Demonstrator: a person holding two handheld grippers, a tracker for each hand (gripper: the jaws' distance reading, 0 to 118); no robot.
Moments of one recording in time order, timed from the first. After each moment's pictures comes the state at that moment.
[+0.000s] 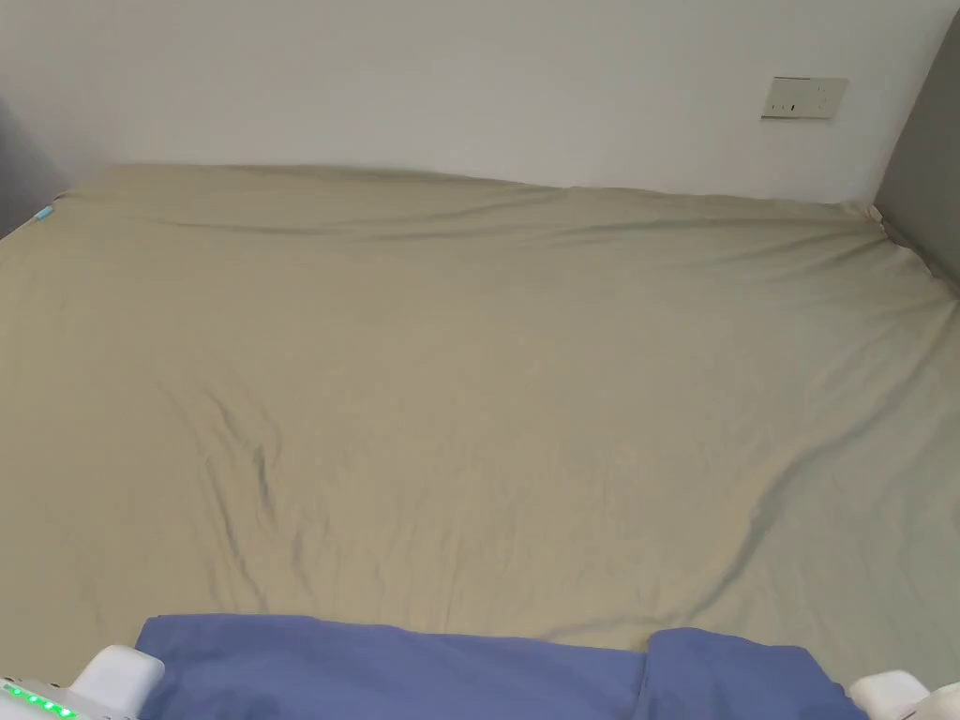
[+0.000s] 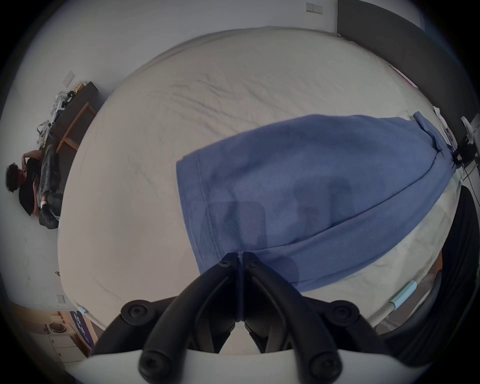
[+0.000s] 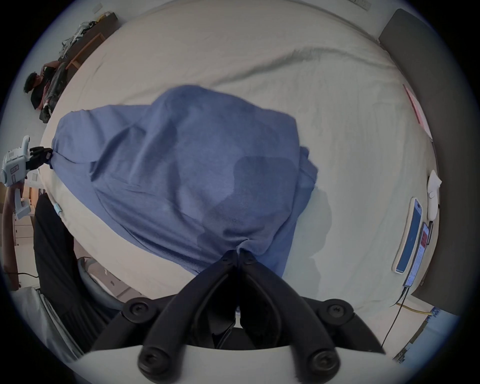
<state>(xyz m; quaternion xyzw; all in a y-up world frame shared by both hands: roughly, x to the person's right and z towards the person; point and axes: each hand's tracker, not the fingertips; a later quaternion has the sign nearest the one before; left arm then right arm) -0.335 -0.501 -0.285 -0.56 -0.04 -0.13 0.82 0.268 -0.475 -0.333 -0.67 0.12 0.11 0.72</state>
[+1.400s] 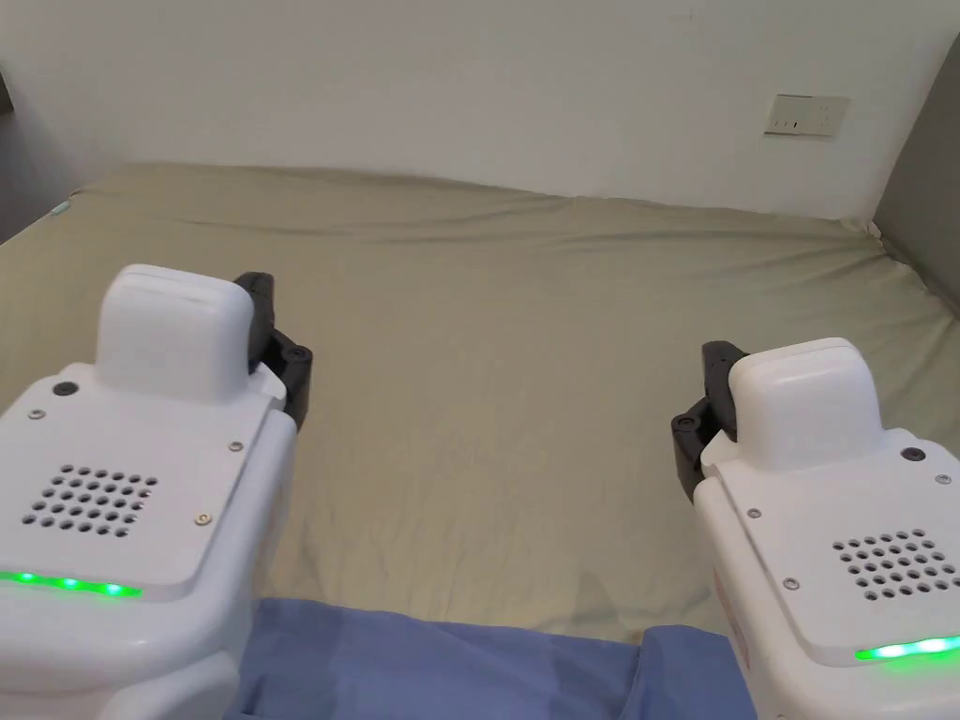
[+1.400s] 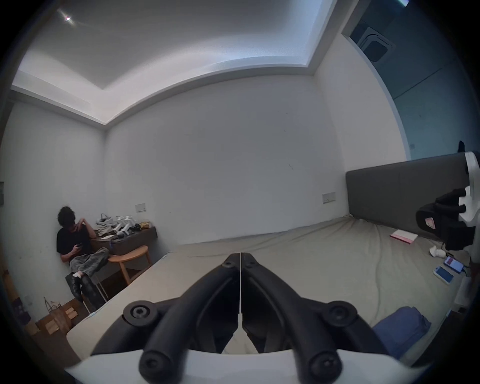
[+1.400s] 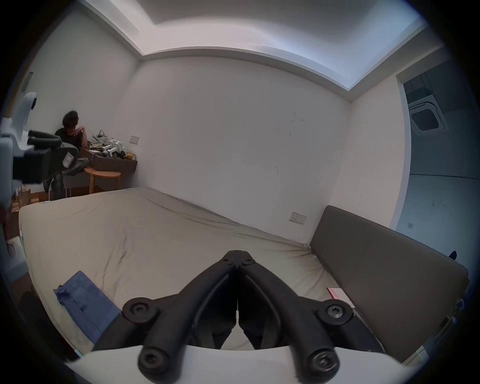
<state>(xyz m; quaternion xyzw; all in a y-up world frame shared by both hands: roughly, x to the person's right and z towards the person) -0.185 -0.238 -0.234 -0.01 0.03 -0.09 1.00 0.070 -0.242 -0.245 -0.05 0.04 0.18 0.98</state>
